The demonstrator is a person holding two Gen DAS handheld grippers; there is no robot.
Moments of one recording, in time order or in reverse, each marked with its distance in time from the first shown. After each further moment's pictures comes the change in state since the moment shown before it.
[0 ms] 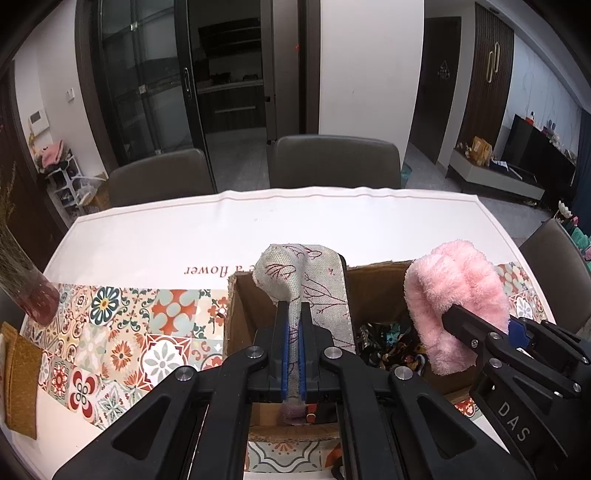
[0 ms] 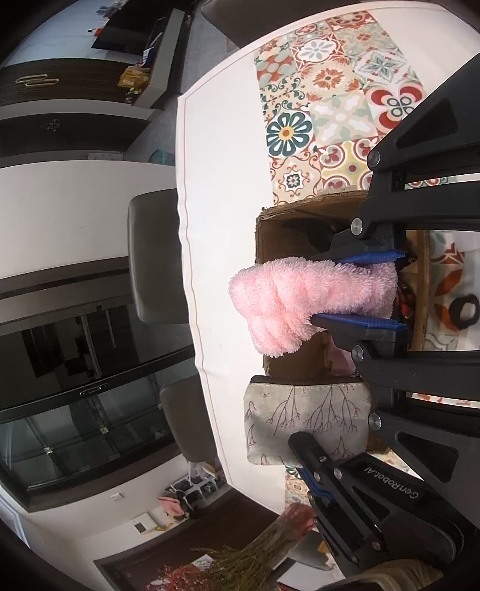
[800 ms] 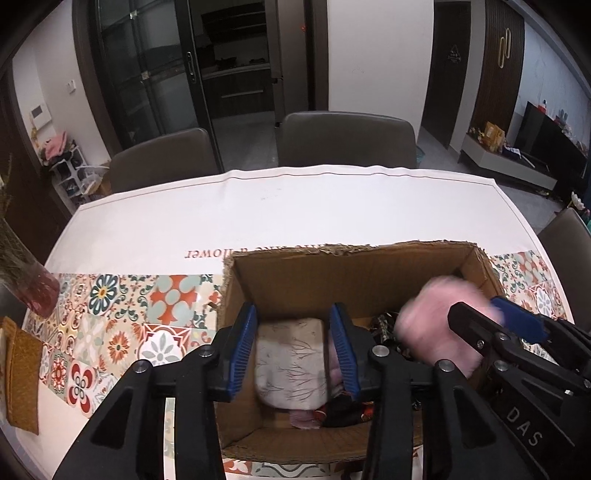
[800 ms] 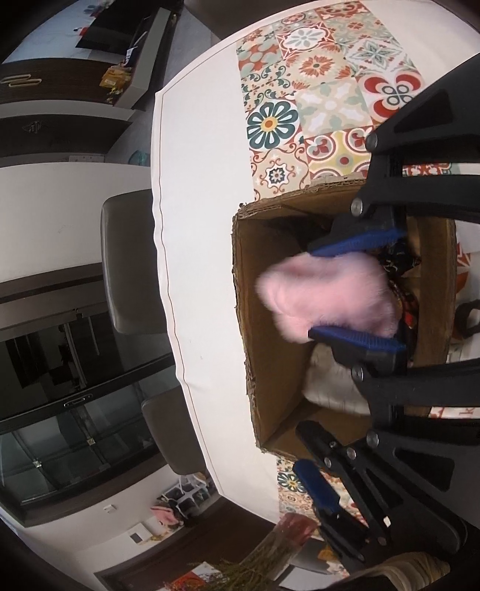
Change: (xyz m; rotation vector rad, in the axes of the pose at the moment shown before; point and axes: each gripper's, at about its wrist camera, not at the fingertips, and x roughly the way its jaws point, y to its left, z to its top) left arm 0.038 -0.001 -0.008 0.002 0.066 0.048; right arm 0.037 -0.007 -0.003 0.025 0.067 -0.011
